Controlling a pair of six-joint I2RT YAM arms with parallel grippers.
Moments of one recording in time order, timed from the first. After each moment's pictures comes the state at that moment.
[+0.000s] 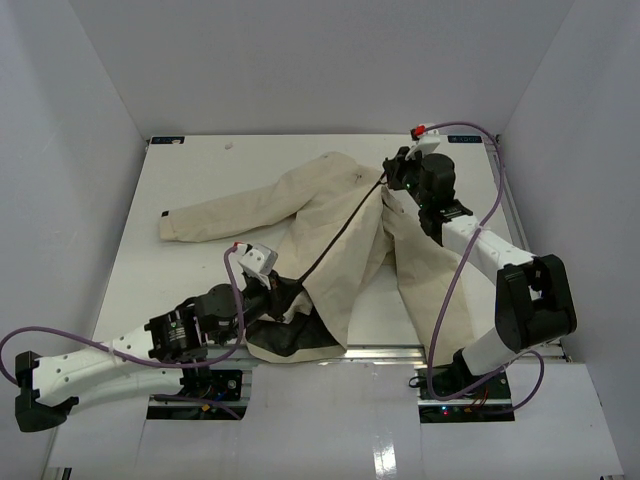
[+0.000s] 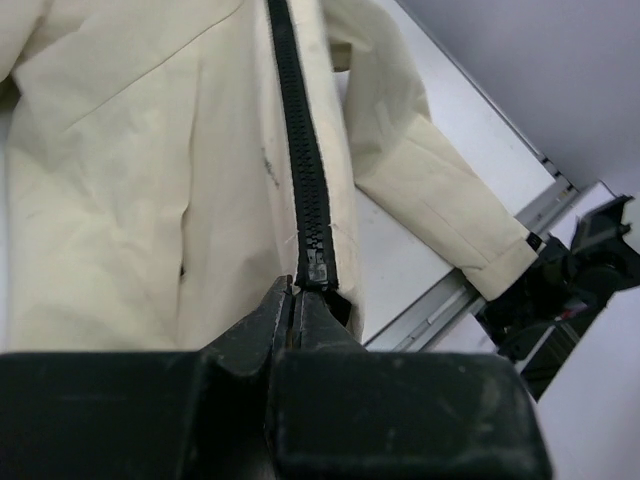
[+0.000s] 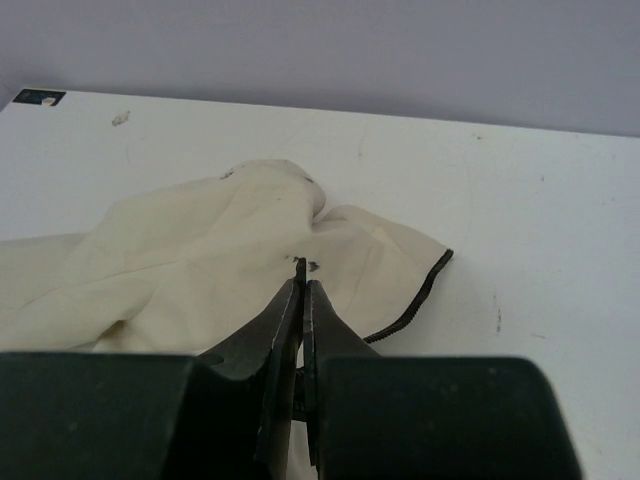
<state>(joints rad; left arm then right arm) -1.22 0.63 0.60 -0.18 -0.42 -0.43 0.34 1.54 1.02 0.40 -0.04 0.20</state>
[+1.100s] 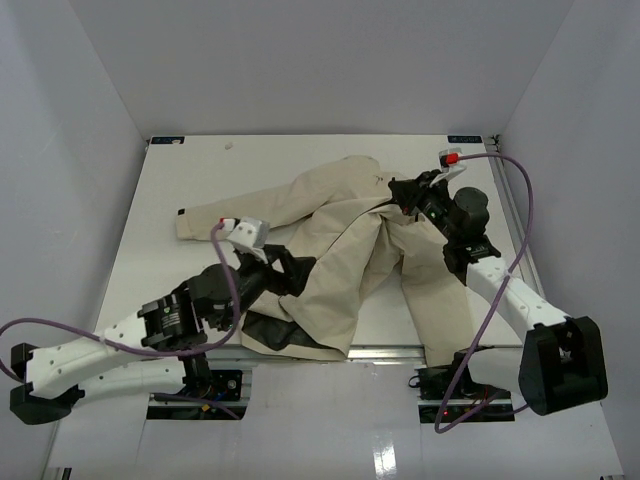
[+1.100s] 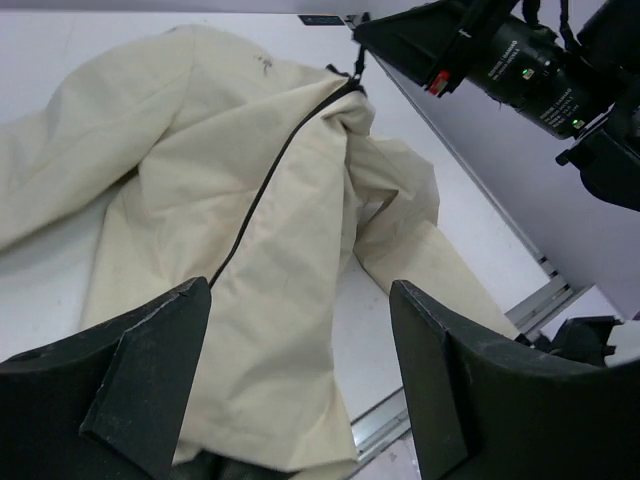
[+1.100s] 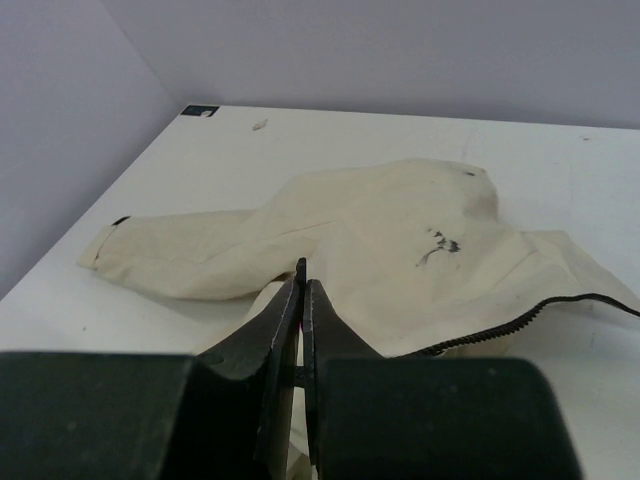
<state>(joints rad) -1.23 0.72 0.84 -0.25 -0.62 -0.43 0.28 1.22 0.74 0.51 -0.31 0.35</state>
